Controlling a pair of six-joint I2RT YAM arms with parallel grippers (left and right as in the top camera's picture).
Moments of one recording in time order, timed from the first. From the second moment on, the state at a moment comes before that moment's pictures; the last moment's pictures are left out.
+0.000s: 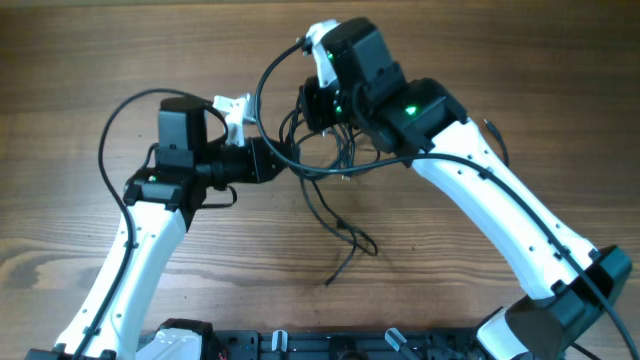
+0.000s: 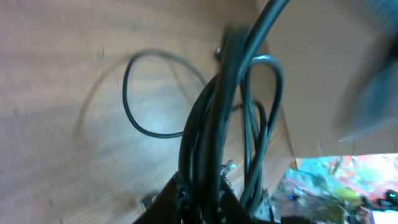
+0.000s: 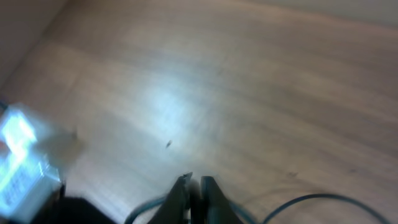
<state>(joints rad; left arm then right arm) -0.14 1.29 0.90 -0.44 0.84 -0.37 0.64 1.71 1.72 -0.74 -0.07 0.26</state>
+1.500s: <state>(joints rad) -0.29 1.56 0.87 -0.49 0.45 -0.43 0.49 1.66 1.76 -1.00 -0.12 0.31</state>
